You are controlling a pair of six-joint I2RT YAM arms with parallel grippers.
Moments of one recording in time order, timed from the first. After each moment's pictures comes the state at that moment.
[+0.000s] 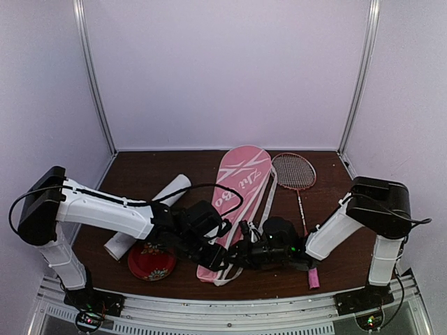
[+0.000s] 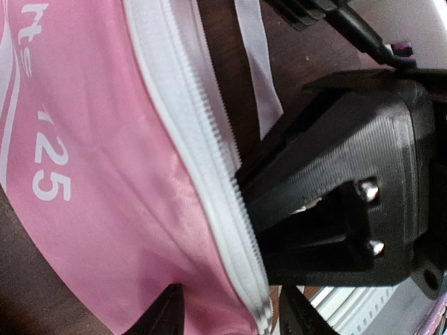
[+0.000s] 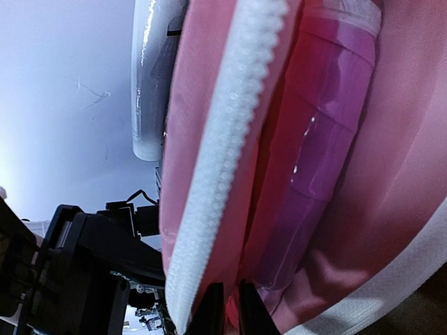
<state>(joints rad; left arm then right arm) -1.17 1.70 1.01 -0.35 0.15 -0.64 1.05 1.91 0.61 0.91 -0.35 1.34</state>
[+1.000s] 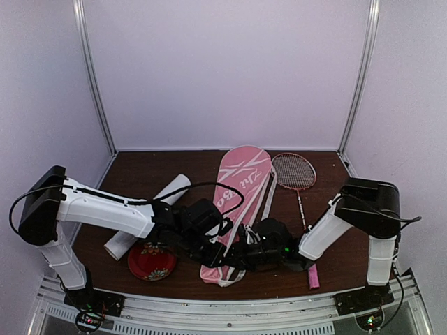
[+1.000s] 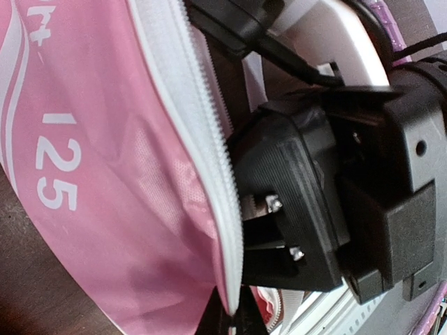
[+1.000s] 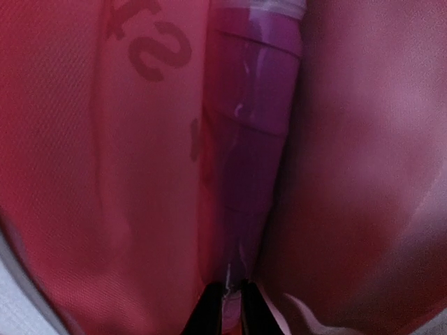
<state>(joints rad) -1.17 1.72 1.04 -0.35 0.17 -0.64 1.05 1.98 0.66 0.89 -0.35 1.40</state>
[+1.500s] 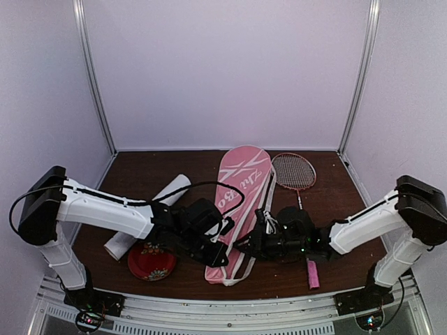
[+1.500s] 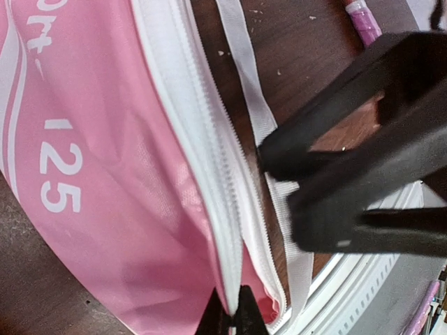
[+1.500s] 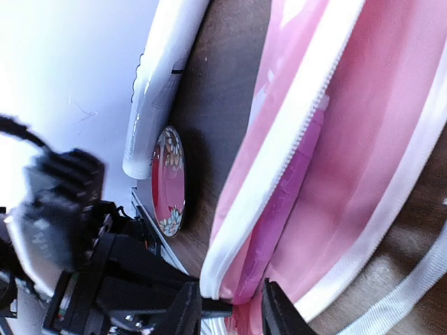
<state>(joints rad) -1.16 1.71 1.02 -0.28 0.19 -0.65 1.03 1.64 0.55 0.63 -0.22 1.22</state>
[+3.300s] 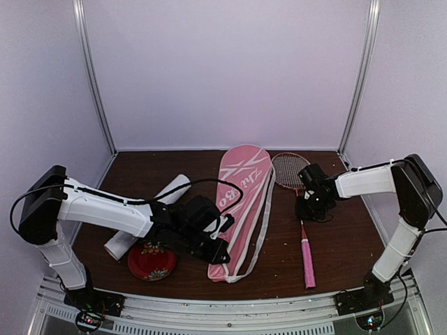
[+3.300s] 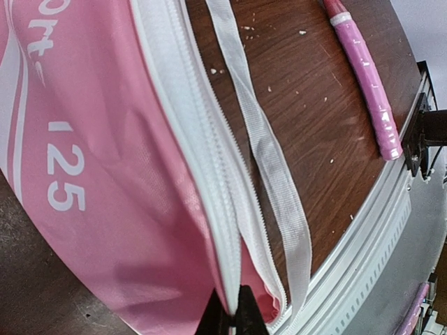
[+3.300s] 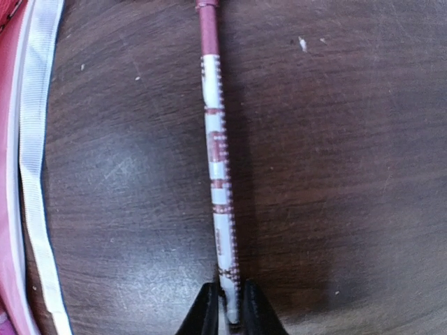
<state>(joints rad) -1.13 1.71 1.00 -0.23 0.23 -0.65 0.44 1.70 0.93 -0.38 0.07 0.63</state>
